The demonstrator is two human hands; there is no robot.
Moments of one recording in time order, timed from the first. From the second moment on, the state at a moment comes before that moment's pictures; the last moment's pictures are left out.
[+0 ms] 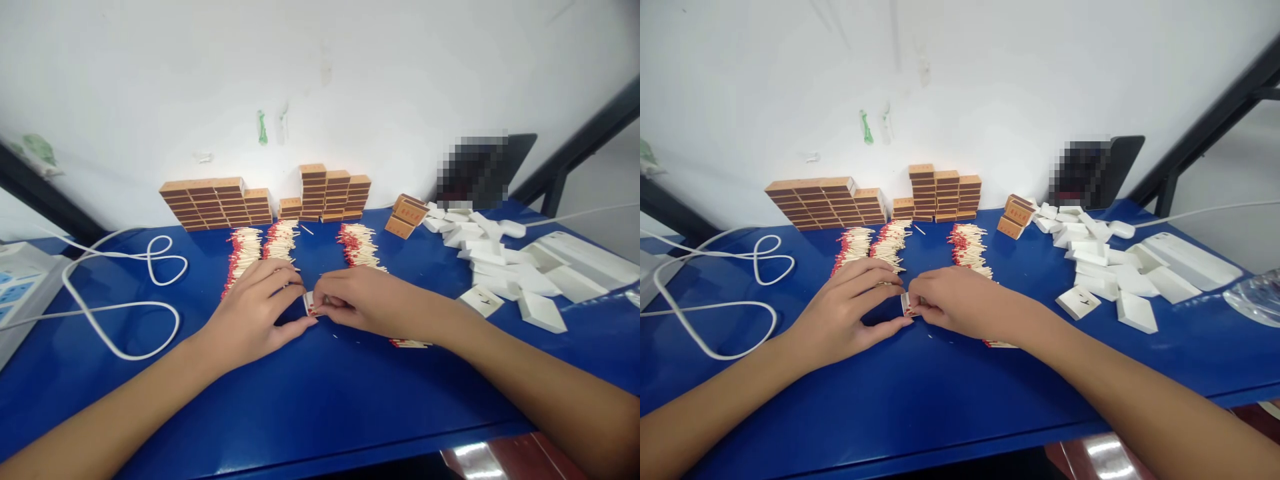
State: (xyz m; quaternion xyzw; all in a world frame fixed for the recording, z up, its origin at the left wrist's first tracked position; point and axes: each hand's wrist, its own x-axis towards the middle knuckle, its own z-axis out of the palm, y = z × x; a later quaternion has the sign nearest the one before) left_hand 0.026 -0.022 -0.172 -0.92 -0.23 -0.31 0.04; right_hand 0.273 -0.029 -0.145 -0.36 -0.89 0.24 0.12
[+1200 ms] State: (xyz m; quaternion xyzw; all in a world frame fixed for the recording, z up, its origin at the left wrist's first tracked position) left_hand 0.023 -0.012 -0.164 -0.90 -0.23 -0.36 0.07; right_hand 0.289 -0.015 -0.139 -0.43 -0.84 0.14 0.29
